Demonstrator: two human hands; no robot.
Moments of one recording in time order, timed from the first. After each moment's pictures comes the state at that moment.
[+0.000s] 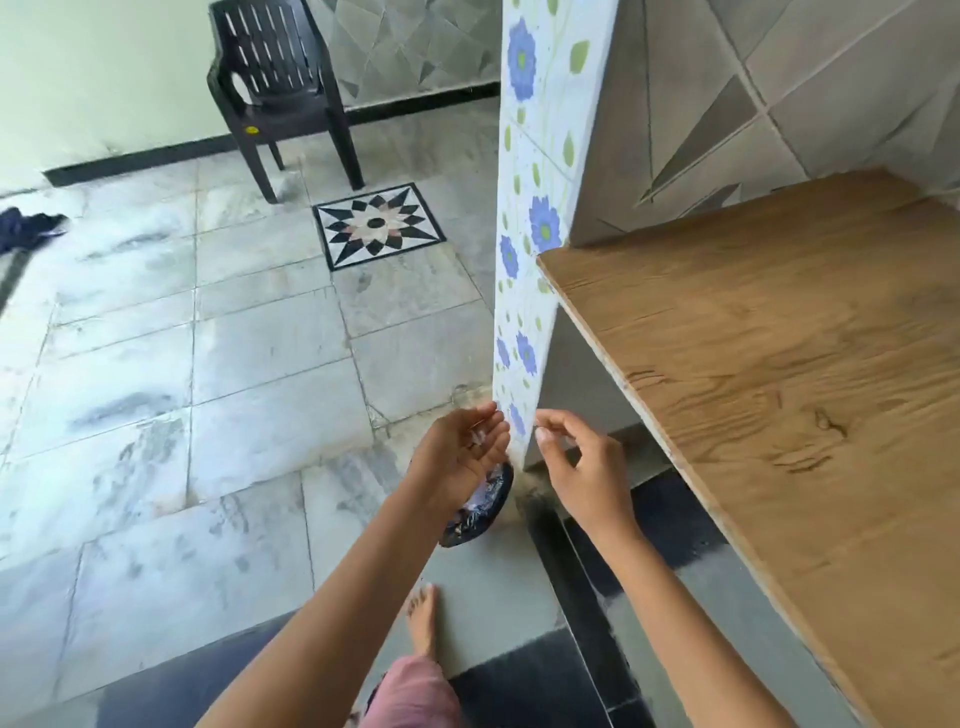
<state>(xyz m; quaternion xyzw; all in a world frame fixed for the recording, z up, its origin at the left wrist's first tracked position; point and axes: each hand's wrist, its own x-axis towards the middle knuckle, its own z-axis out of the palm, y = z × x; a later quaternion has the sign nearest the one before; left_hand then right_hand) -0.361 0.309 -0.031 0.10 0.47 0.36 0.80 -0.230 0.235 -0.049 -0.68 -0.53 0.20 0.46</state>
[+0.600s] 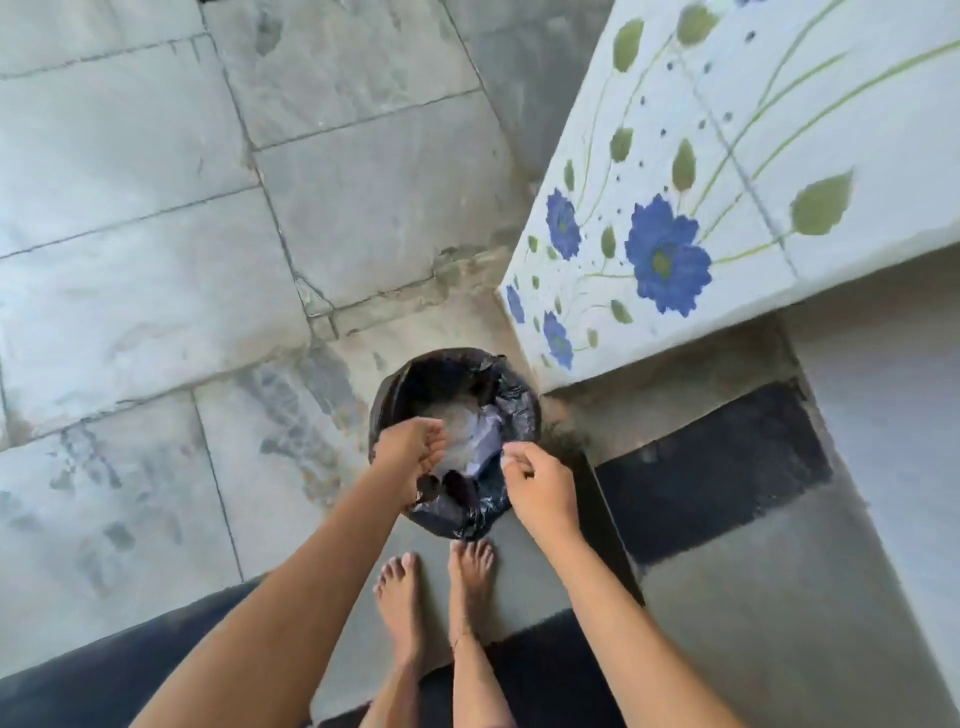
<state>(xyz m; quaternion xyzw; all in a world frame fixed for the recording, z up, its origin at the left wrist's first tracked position) -0.388 0.546 -0.476 0.12 0.71 0.13 0.68 -0.260 0.453 -0.466 -0.82 -0.32 0.43 0.19</state>
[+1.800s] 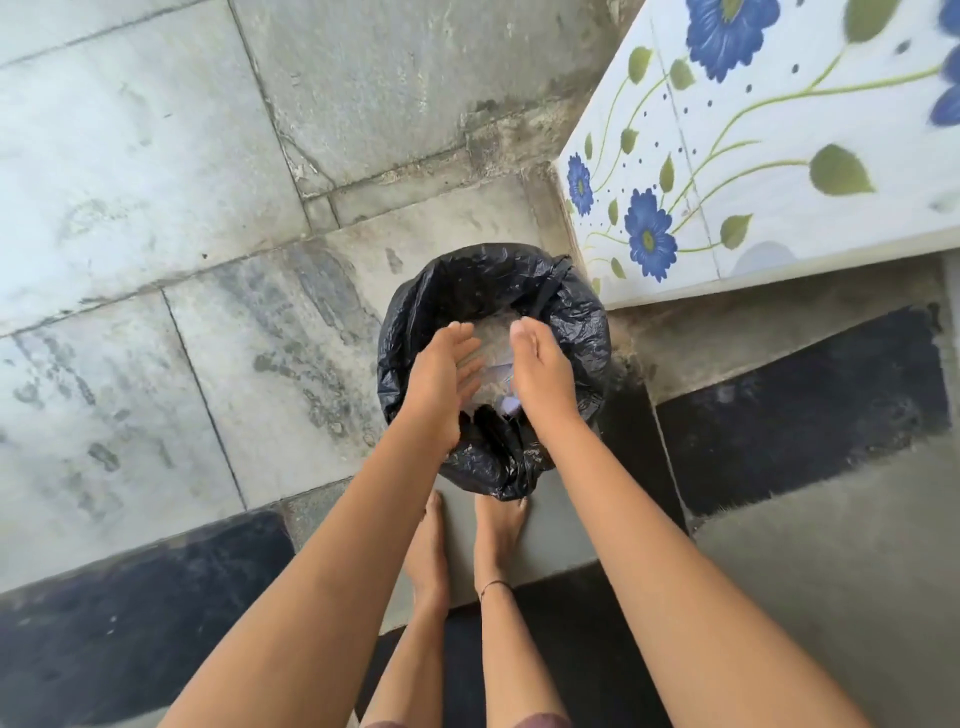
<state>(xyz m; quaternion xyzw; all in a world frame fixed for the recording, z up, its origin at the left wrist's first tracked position) -0.389 0.548 -0.582 0.13 0.66 0.18 0.72 -0.288 0.517 -0.606 -0.79 -0.23 0.51 0.24</state>
